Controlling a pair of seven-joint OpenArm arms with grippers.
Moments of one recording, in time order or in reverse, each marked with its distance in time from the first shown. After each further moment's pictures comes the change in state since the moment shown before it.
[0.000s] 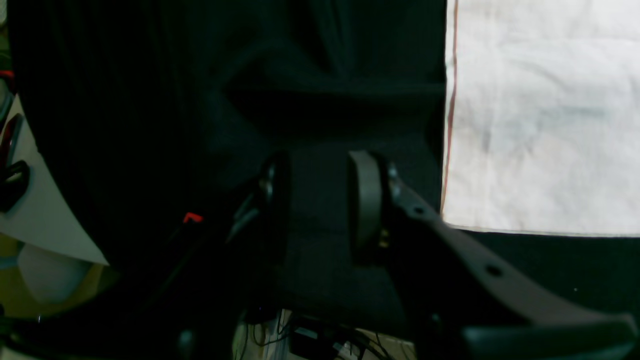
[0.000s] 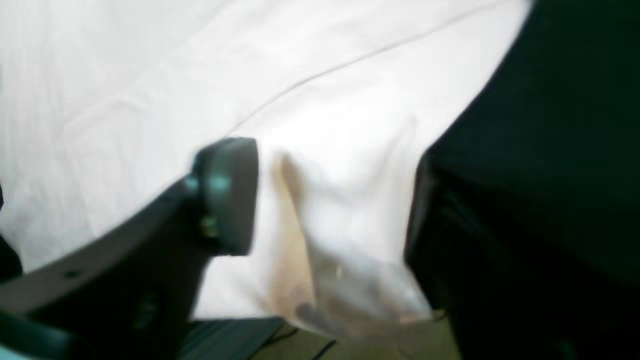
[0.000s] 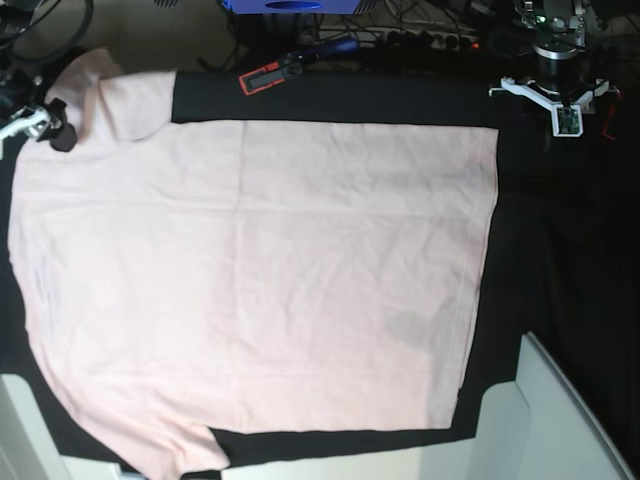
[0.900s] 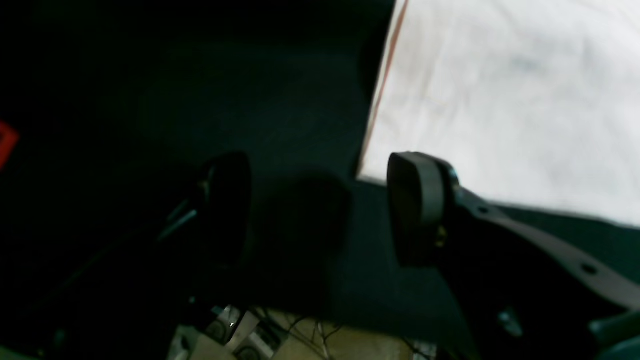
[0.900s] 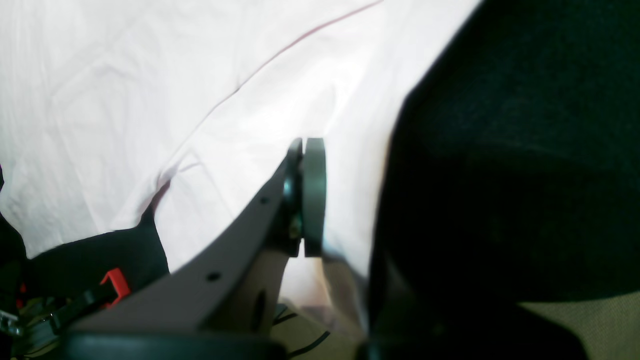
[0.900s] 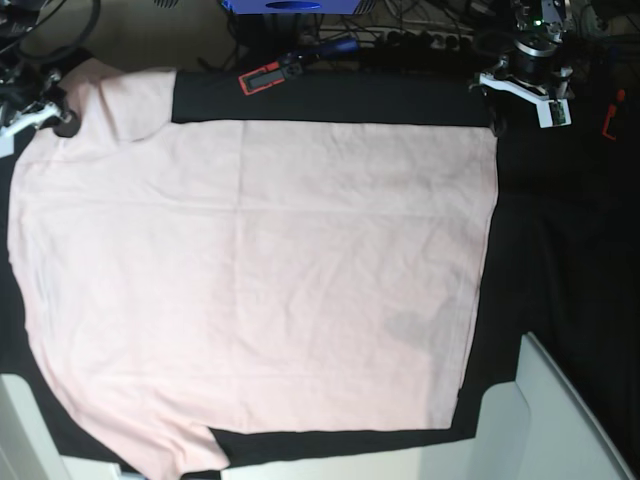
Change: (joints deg) left arm -5.8 0.0 0.2 -15.1 -16.1 -12.4 -0.4; right arm 0.1 -0.5 -0.2 -0.9 -0.7 0.0 -1.8
